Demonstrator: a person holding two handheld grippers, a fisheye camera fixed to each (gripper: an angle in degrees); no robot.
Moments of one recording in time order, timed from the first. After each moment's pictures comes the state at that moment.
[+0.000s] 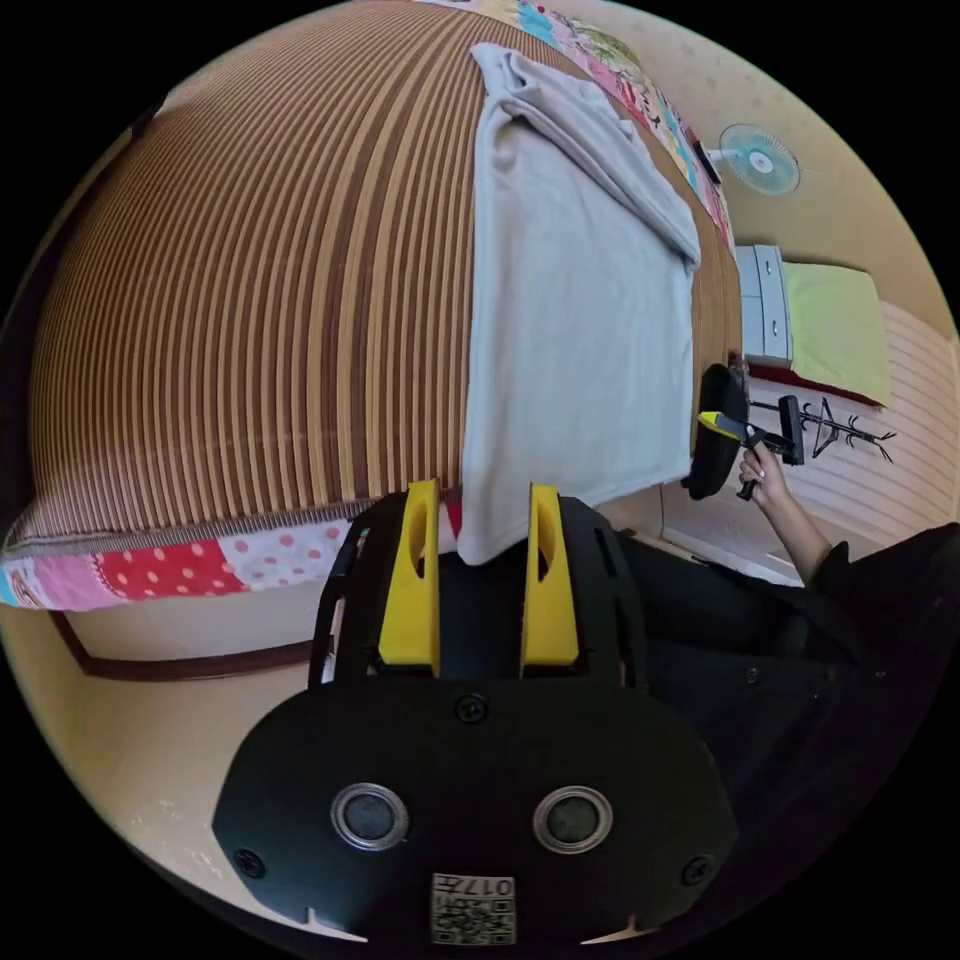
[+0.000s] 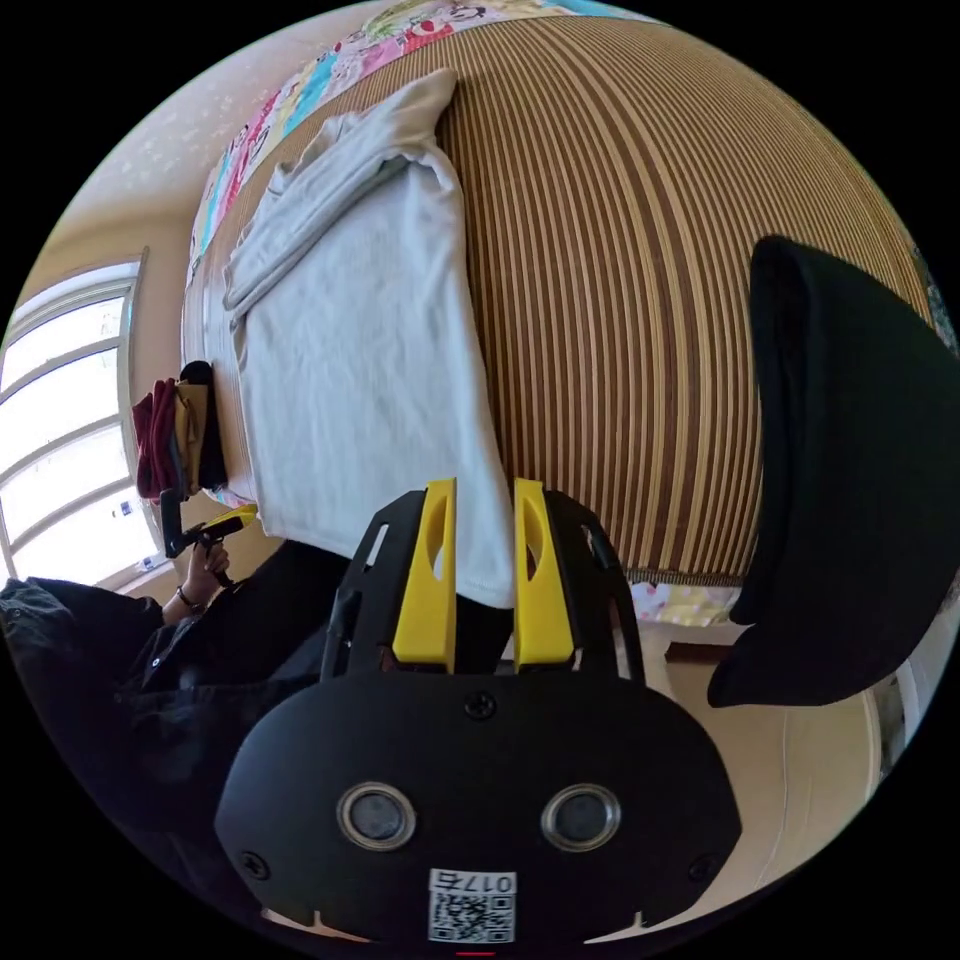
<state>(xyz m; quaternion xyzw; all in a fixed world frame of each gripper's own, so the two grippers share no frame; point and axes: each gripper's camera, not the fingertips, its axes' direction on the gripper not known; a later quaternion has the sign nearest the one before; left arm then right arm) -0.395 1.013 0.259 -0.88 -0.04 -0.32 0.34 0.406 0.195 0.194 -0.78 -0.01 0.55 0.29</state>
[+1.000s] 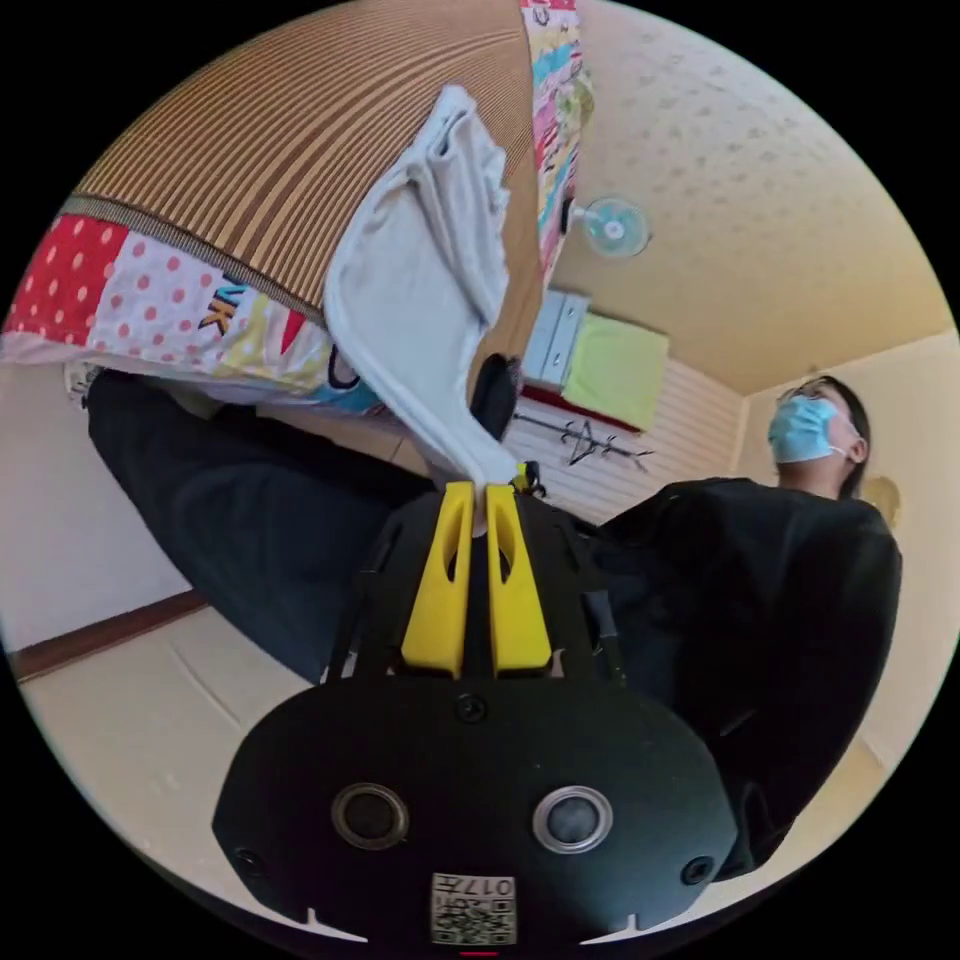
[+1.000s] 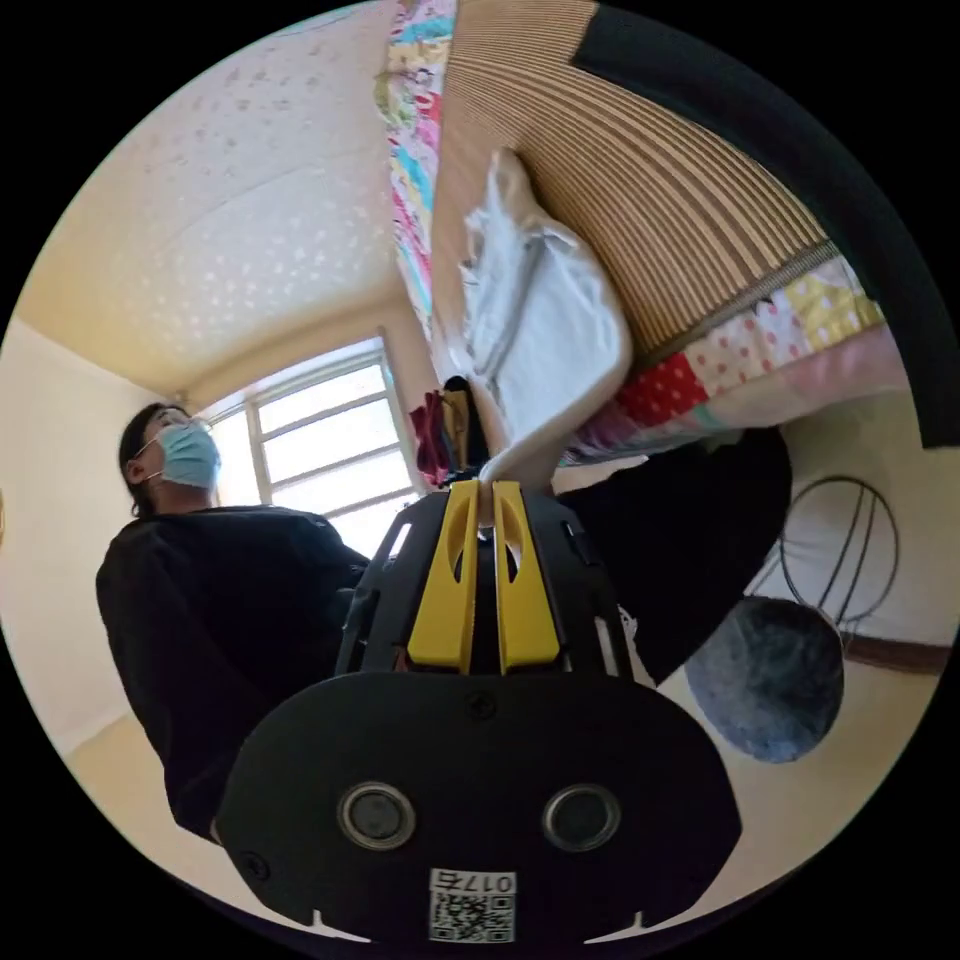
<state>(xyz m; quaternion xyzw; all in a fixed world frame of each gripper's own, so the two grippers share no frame) -0.481 0.892 0.191 -0.63 0.06 -0.66 0.39 0.557 0.016 0.073 -0.41 -0.10 0.84 0.33</state>
